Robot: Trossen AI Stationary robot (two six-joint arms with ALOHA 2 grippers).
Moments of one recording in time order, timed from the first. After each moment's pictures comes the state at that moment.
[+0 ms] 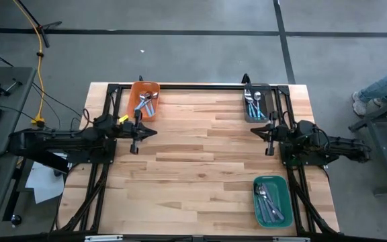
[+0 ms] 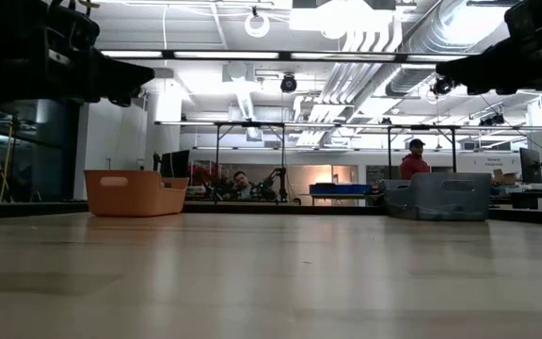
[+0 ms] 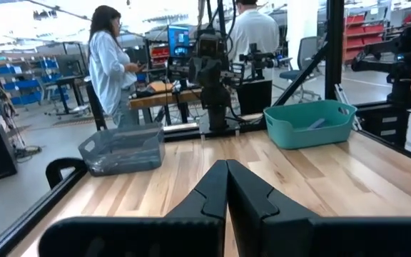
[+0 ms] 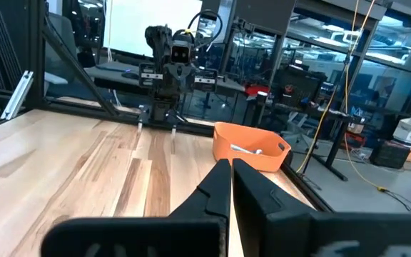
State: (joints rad) left arm 0.30 0.64 0.01 0.70 0.33 0.12; right arm -0.12 0.00 0.07 0.01 0.00 -0.24
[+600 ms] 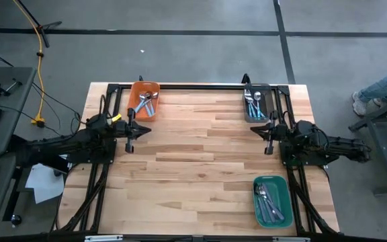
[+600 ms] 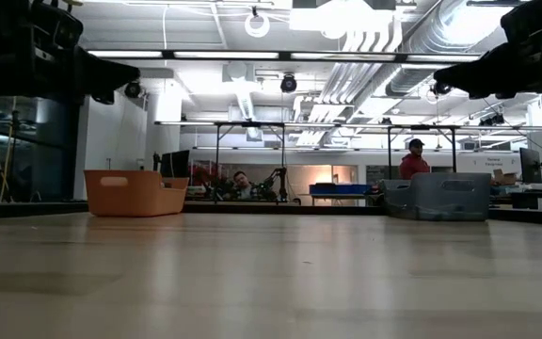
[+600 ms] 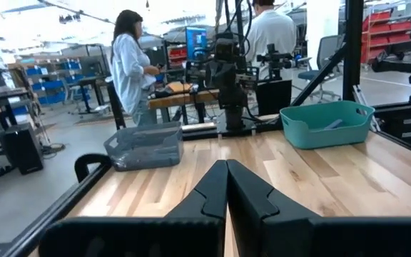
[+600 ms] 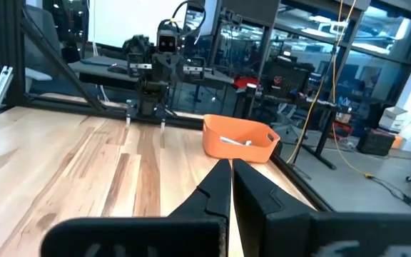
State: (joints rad) left arm 0.35 0.28 0.01 0.34 0.31 0.13; right arm -0.12 0.00 0.07 -0.01 0.06 -0.22
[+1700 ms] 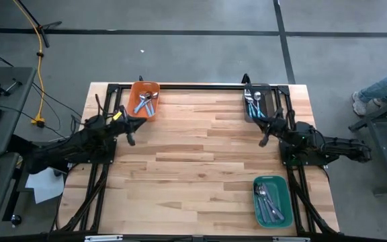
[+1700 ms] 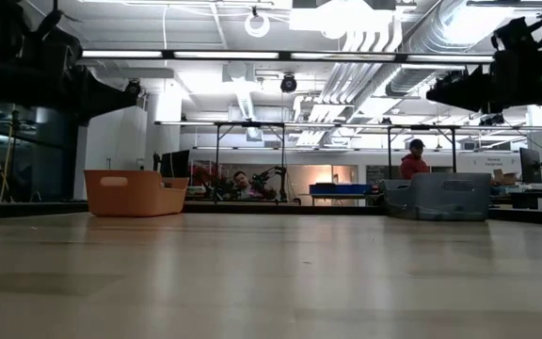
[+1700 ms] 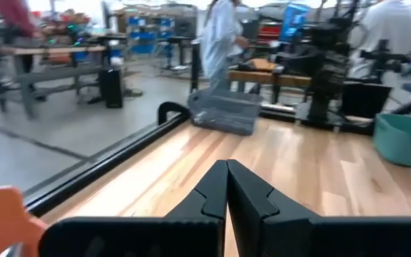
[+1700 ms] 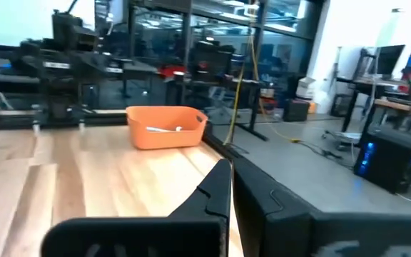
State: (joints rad) left arm 0.39 0.03 0.01 0.01 0.00 -0.05; right arm -0.12 0.02 0.01 0.09 0.37 -0.15
